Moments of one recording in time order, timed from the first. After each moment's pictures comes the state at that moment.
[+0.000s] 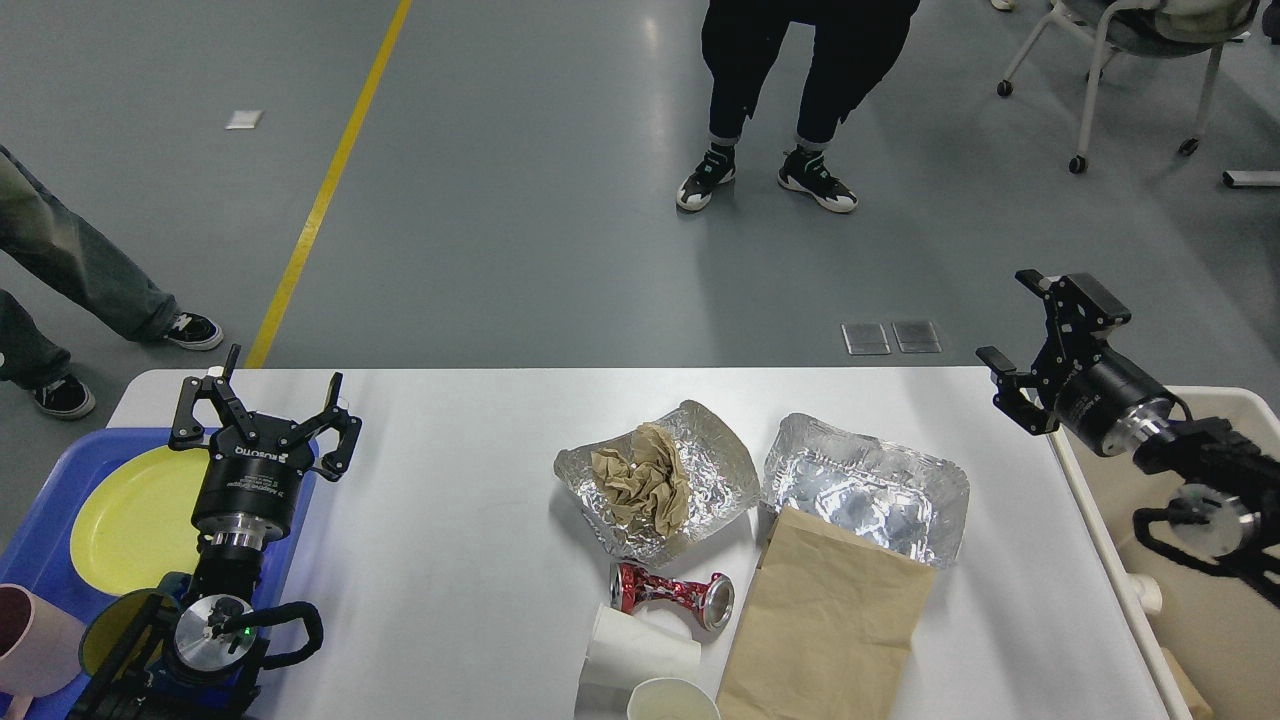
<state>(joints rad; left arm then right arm) -0.20 0.04 -1.57 -0.91 0.31 -0.51 -0.21 0.80 -0.70 0.10 0.84 -0.07 0.32 0.49</state>
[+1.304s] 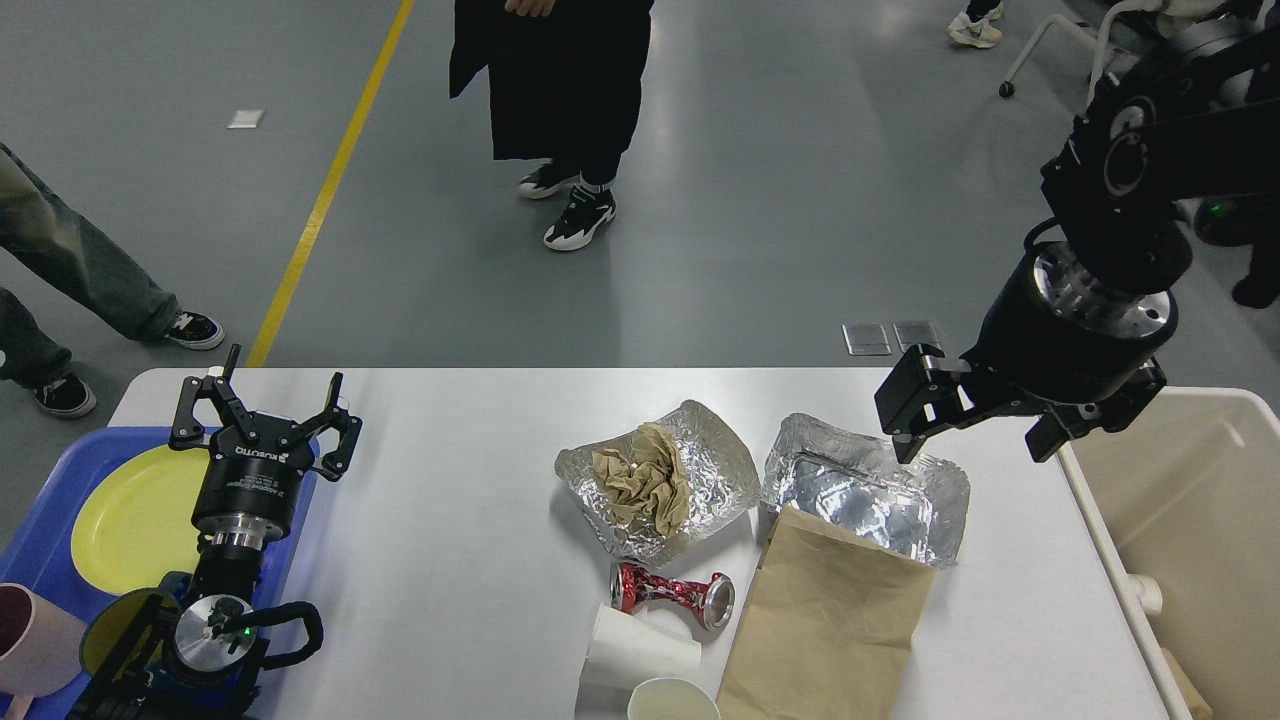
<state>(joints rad) -0.20 0.04 -1.57 -0.91 0.31 -0.51 -0.21 2.48 -0.18 -1.36 1.67 0.04 0.77 -0.06</state>
